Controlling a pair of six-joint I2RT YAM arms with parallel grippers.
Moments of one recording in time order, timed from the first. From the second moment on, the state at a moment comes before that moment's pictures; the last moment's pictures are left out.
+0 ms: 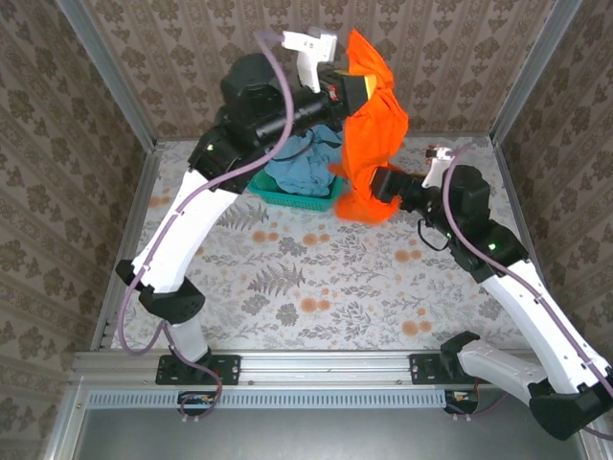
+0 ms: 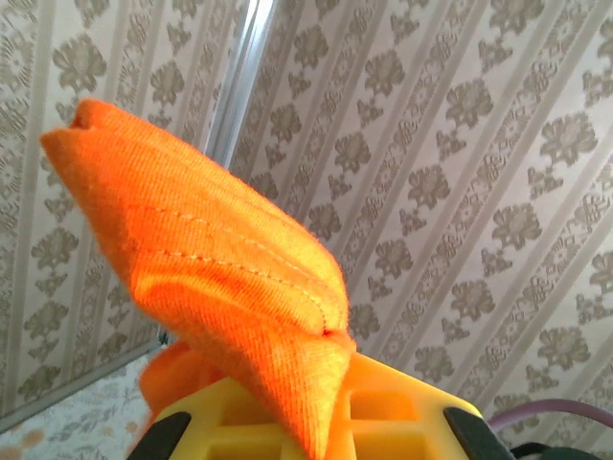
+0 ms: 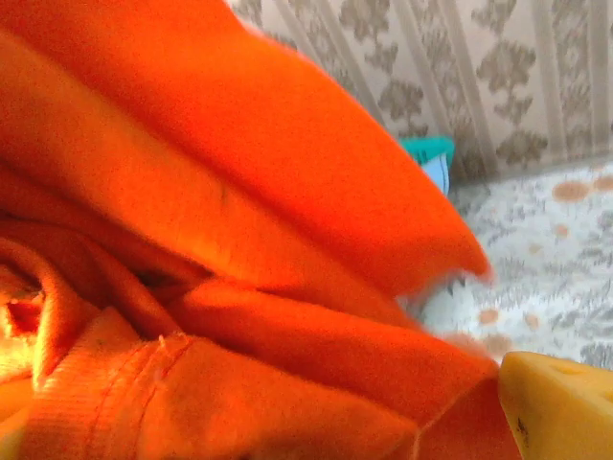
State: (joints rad) left arm -0.83 1.79 2.41 -0.49 0.31 -0.41; right arm 0.41 0.96 1.15 -0.41 0.04 0.50
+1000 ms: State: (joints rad) left arm -0.67 2.38 2.49 -1.16 0.25 -0.42; right arm 0.37 1.00 0.88 -0.65 0.10 0.72
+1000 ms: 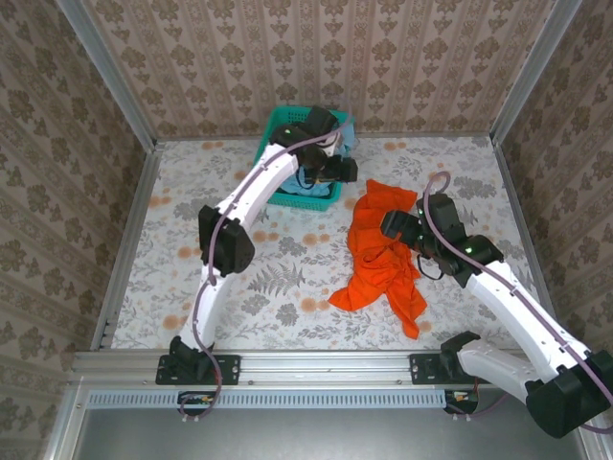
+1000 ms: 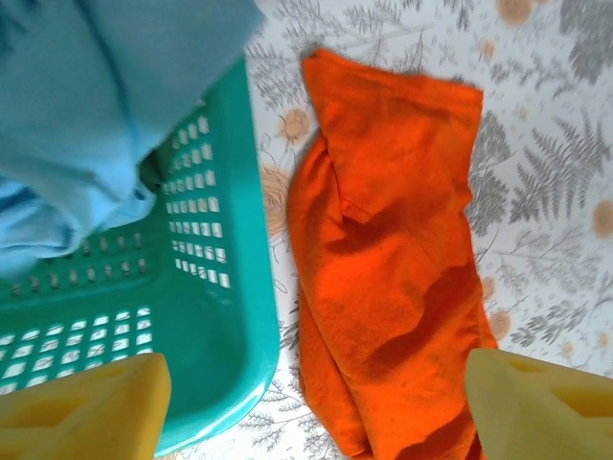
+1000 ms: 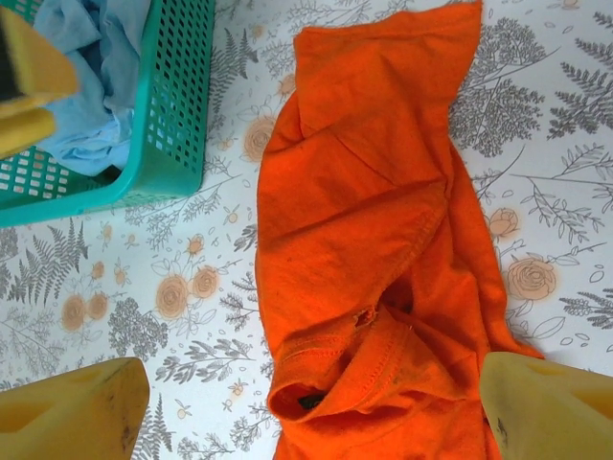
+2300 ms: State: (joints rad) left arm -0.06 2.02 1.71 -0.94 -0.02 0.12; right arm 0.38 1.16 0.89 -0.59 -0.02 0.82
